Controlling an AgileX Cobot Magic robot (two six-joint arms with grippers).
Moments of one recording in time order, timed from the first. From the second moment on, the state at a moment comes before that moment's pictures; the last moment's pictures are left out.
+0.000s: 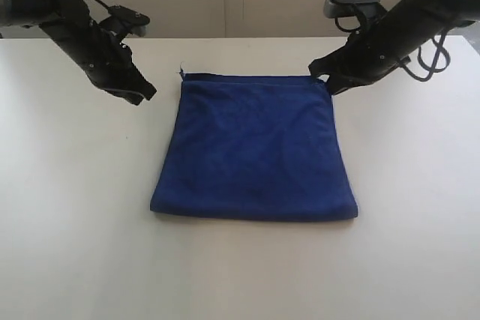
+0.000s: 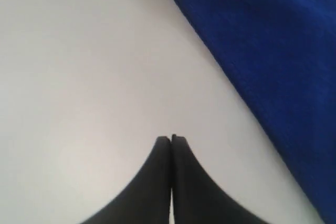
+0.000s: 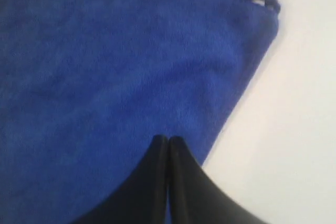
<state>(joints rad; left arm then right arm) -0.27 2.09 -1.64 -0.29 0.82 0.60 0.00 1.98 -1.47 0.43 0.75 -0.49</state>
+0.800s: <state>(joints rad) -0.40 1.95 -1.21 -0.50 0.65 0.65 0.15 1.86 -1.08 0.37 0.62 -0.36</state>
